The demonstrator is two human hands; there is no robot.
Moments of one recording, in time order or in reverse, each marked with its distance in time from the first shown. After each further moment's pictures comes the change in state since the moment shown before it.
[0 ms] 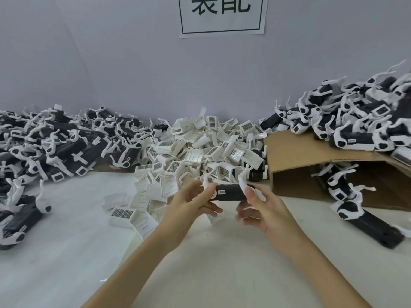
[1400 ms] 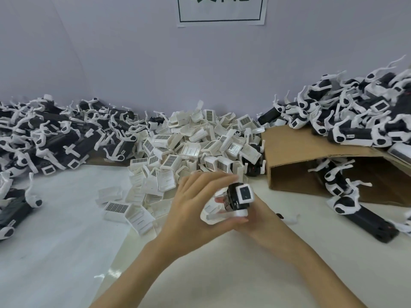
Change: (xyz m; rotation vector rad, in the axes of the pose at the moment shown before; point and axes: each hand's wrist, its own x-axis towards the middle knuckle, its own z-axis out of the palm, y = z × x) left_hand -0.023 0.006 0.018 0.930 0.039 0.952; right_hand -0.006 0.017 -0.003 -0.294 -0.288 -0.092
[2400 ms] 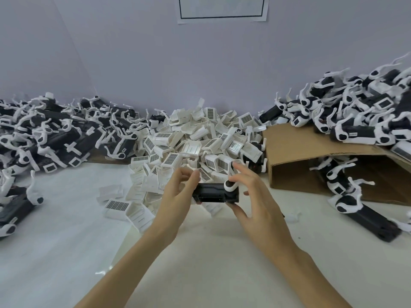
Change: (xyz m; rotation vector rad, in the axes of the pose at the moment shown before) left_hand 0.003 -0.025 -0.003 -0.627 0.108 -0.936; right_hand 0.004 -0.002 0.010 -0.831 0.351 -0.642
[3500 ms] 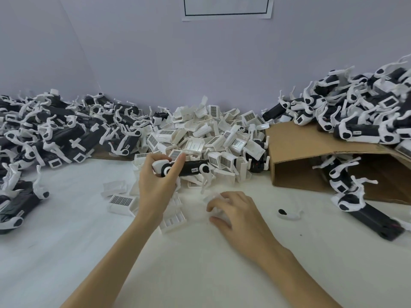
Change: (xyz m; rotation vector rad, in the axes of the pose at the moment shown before) left_hand 0.024 0.002 -0.031 0.048 0.364 0.120; right_hand -0.011 -0.006 0.030 -0.193 -0.417 0.162
